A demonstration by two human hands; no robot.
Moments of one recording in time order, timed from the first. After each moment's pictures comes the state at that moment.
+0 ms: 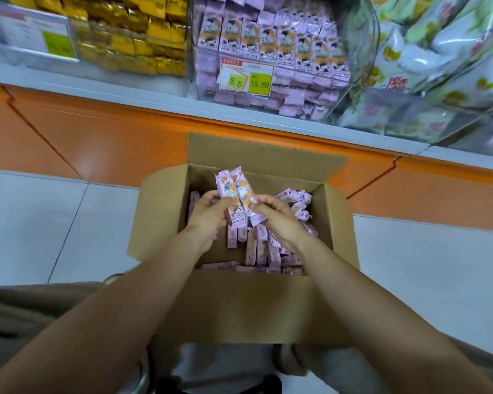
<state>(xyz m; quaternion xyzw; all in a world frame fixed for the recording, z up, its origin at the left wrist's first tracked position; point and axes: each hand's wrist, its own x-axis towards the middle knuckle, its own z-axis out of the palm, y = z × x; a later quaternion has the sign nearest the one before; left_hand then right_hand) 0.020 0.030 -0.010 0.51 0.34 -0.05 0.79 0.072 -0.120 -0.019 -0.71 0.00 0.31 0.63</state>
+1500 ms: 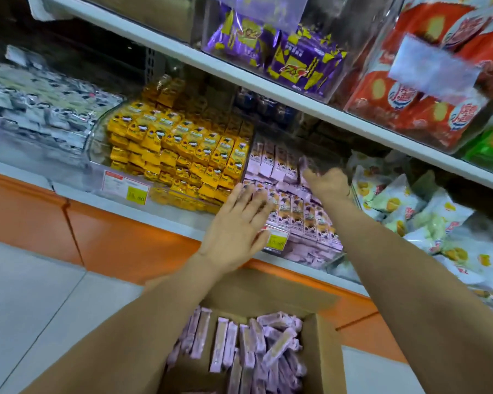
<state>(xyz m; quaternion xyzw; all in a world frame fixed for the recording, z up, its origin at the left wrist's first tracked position) 0.127 0.112 0.138 0.96 -0.08 0.28 0.04 0.305 -0.024 0.227 -0.96 0.01 -0.10 0.26</state>
